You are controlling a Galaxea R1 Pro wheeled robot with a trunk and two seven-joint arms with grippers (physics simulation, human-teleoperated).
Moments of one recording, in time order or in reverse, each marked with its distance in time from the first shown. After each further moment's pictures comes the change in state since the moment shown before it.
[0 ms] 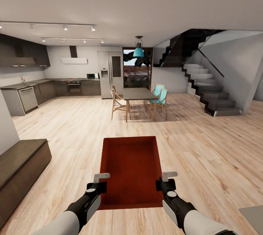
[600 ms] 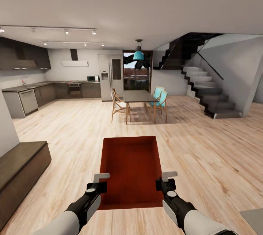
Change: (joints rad) left arm 0.000 0.000 0.001 0.000 0.000 0.000 0.000; right arm -0.001 0.000 -0.002 0.000 0.004 0.002 0.001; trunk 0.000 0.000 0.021
